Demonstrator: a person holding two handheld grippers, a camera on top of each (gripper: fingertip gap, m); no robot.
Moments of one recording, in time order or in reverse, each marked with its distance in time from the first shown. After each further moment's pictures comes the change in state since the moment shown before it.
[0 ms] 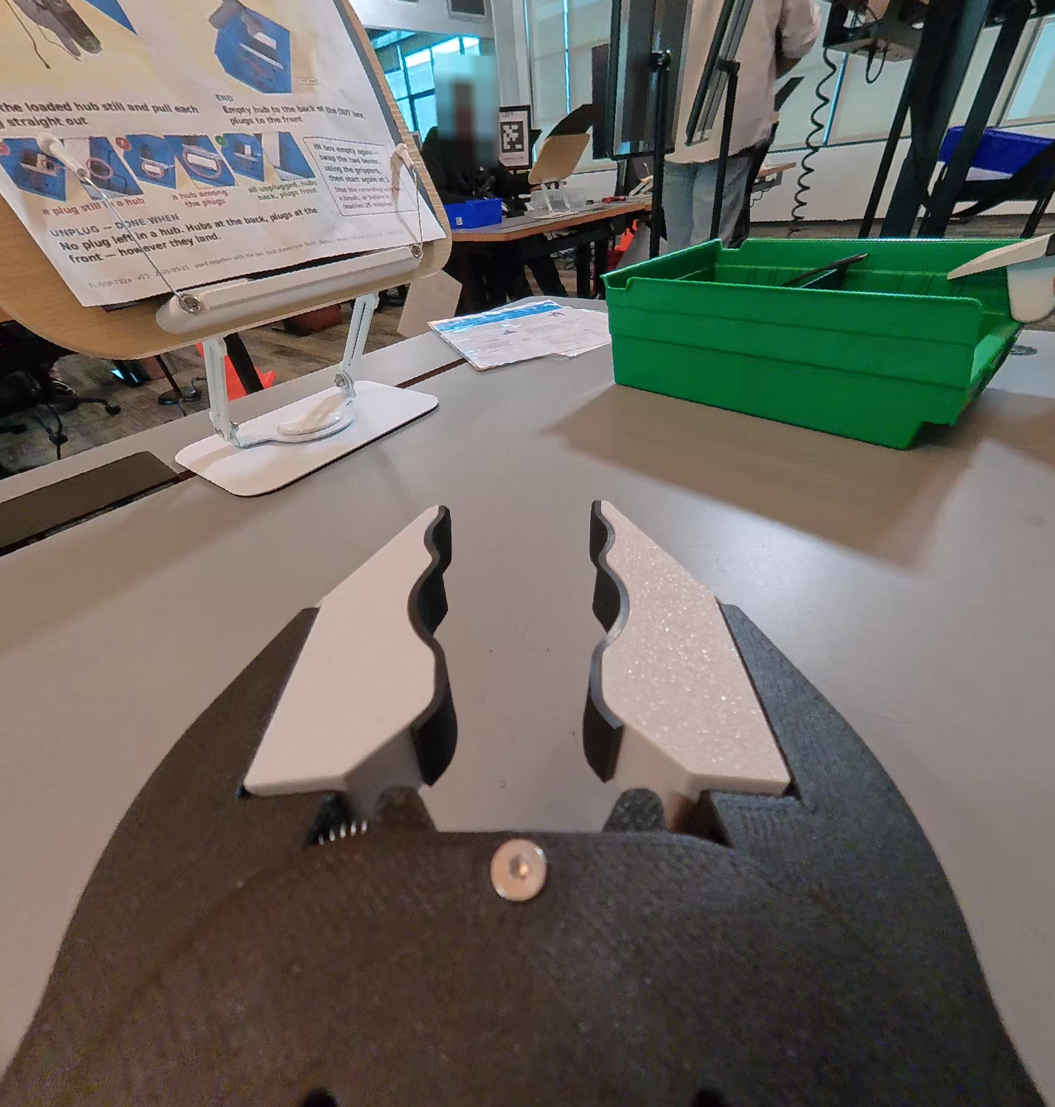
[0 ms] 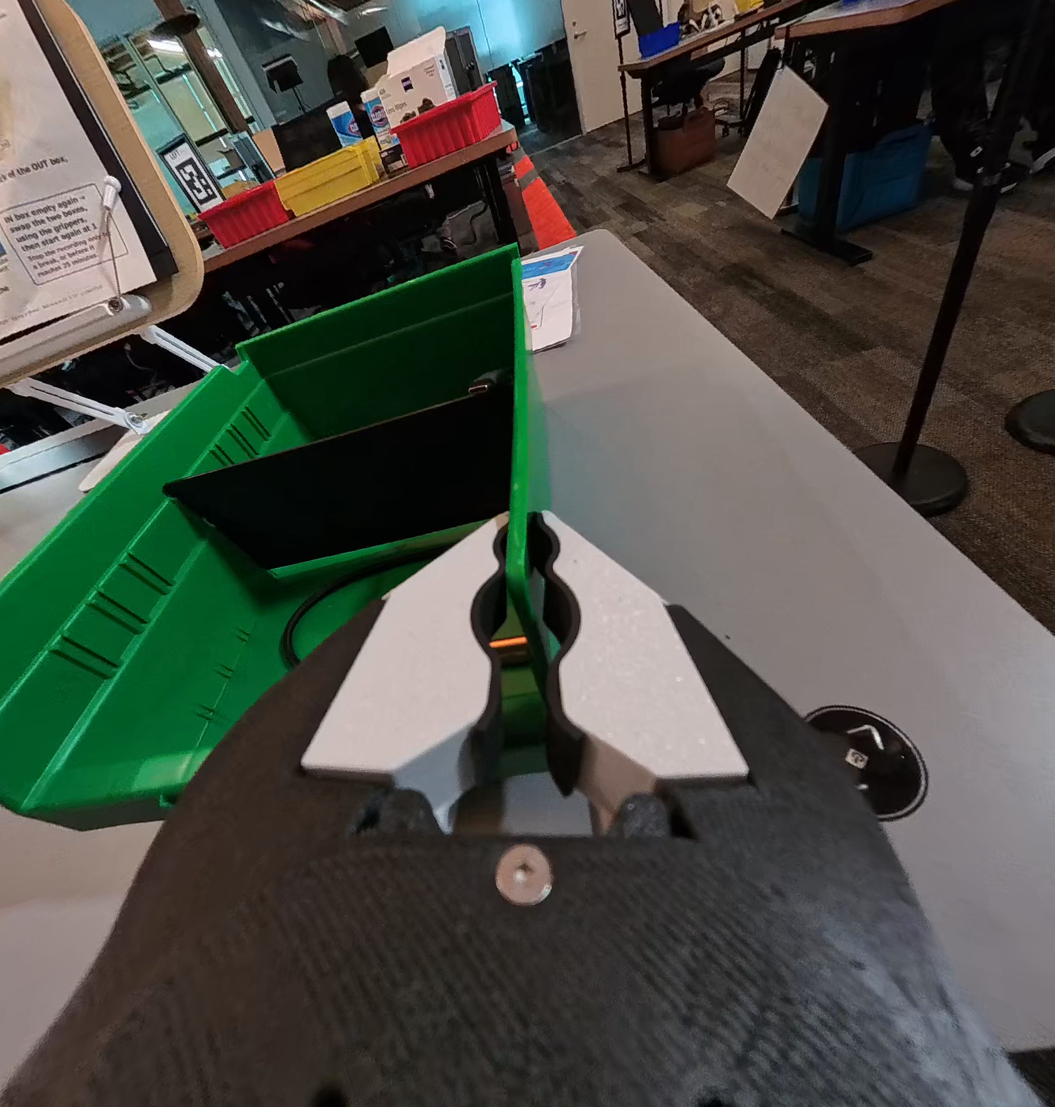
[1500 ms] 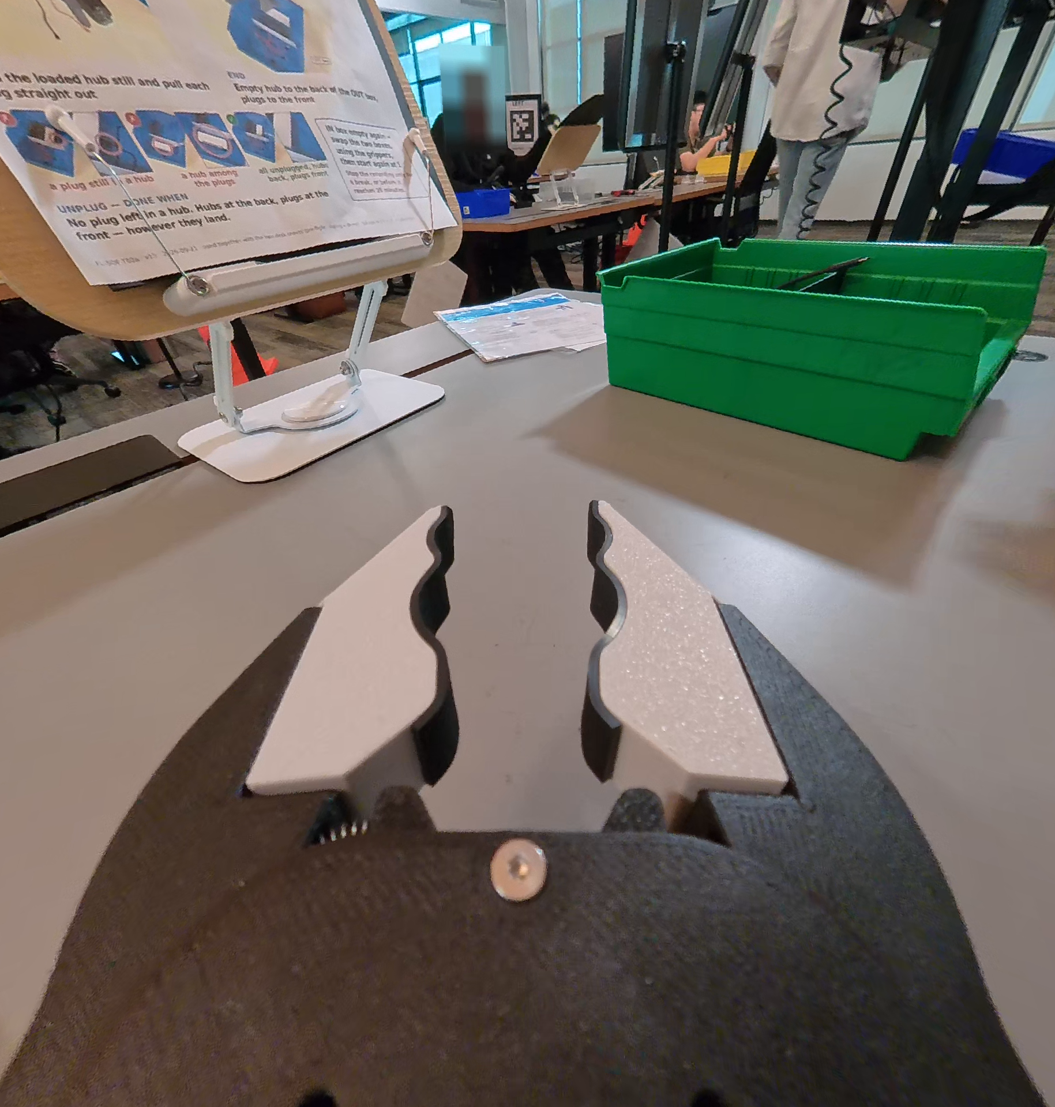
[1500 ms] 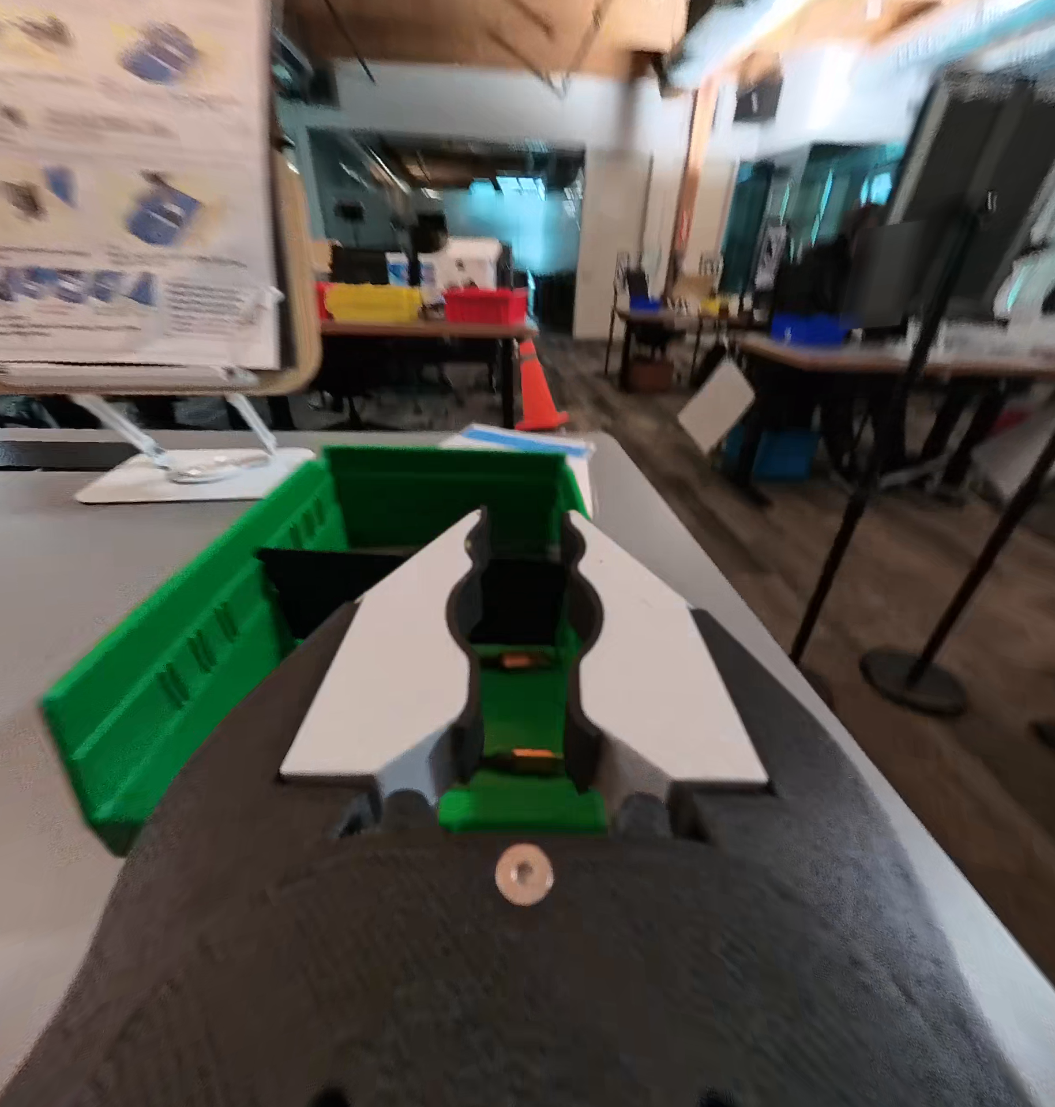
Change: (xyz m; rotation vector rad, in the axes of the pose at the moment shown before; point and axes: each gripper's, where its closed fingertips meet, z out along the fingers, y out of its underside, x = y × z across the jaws) left arm -0.005 0.003 0.001 -0.012 -0.011 -0.024; right arm -0.087 -0.067 -0.042 0.283 -0.006 -0.354
